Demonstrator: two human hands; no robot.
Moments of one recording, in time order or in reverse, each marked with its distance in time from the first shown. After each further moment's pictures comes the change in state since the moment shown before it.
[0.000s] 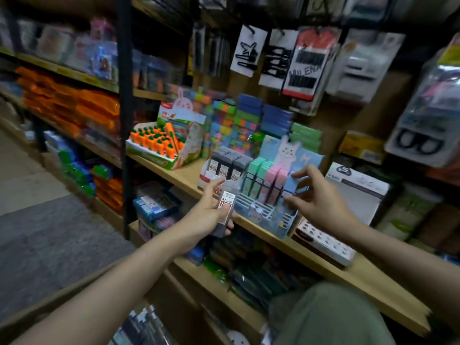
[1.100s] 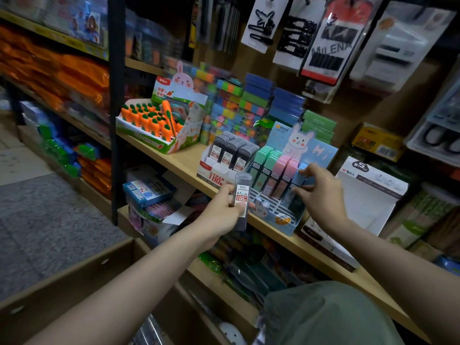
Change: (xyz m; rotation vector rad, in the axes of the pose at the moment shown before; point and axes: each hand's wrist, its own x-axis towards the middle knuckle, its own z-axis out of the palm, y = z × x) left_hand 0.031 -0.030 0.016 0.079 0.076 -0.019; right_hand 0.036 0.049 0.045 -0.216 0.241 0.006
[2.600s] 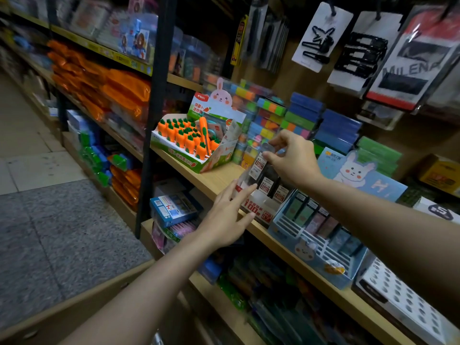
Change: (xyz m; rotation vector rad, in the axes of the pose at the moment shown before) left_hand 0.049 -0.009 -0.082 0.755 0.098 0.221; right_hand 0.119 -0.125 0.087 0.069 -0.074 -0.196
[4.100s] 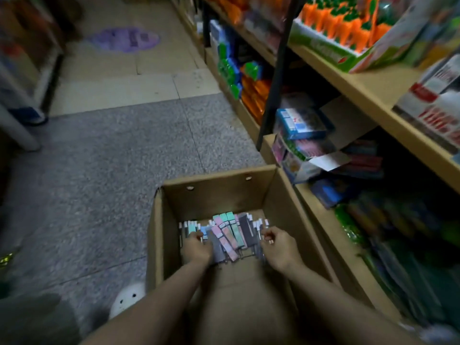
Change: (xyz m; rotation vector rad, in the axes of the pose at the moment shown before) left_hand -0.305 -0.206 0.067 -0.142 0.674 -1.412; right_hand -0.331 -0.047 0.241 0.357 -0.966 0.329
